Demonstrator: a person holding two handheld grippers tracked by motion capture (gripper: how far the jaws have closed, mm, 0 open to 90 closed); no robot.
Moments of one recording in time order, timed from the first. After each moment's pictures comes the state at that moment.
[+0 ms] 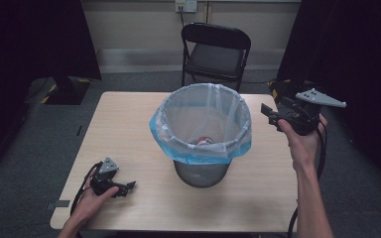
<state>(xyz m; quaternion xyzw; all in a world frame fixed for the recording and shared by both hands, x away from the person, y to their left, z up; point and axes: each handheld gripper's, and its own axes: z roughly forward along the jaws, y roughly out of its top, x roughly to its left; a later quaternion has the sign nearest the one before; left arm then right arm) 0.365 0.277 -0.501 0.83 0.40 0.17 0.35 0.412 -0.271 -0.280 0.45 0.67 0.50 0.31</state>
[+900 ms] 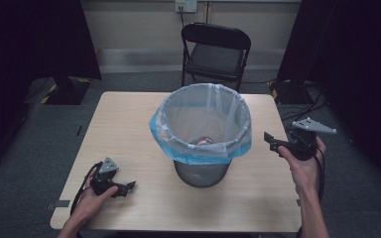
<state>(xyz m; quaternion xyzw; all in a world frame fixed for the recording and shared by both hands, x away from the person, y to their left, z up) 0.365 0.277 -0.501 0.83 0.40 0.17 0.35 0.391 -0.289 -0.352 0.49 0.70 0.43 0.30</state>
